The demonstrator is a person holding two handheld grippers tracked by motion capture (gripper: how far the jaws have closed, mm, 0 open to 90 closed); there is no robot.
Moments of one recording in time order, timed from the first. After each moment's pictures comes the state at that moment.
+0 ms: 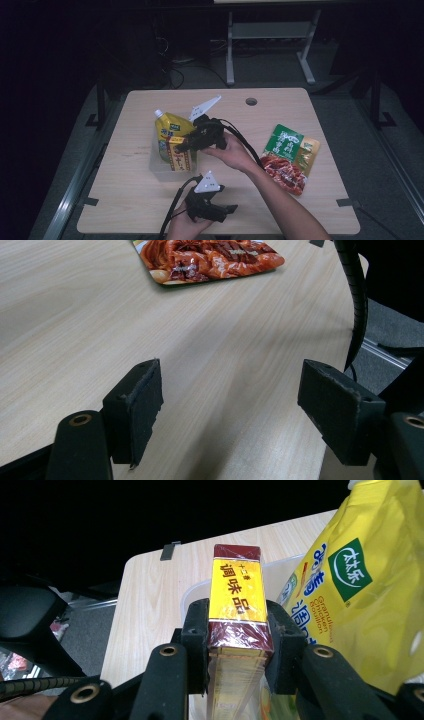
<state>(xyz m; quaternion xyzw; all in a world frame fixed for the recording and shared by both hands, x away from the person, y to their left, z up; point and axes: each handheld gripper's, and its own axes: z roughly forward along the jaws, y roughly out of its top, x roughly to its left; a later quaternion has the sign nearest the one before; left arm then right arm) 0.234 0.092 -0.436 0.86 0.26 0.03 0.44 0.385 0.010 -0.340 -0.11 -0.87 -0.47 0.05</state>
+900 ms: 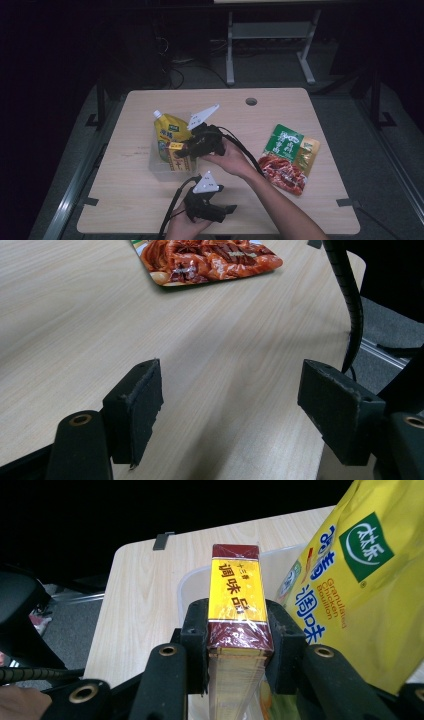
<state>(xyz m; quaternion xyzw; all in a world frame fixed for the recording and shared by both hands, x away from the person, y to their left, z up) 0.233 0.094 -0.435 0.86 0.26 0.03 0.44 0.374 0.015 -0.356 -0.10 -0.88 -0.47 0.03</state>
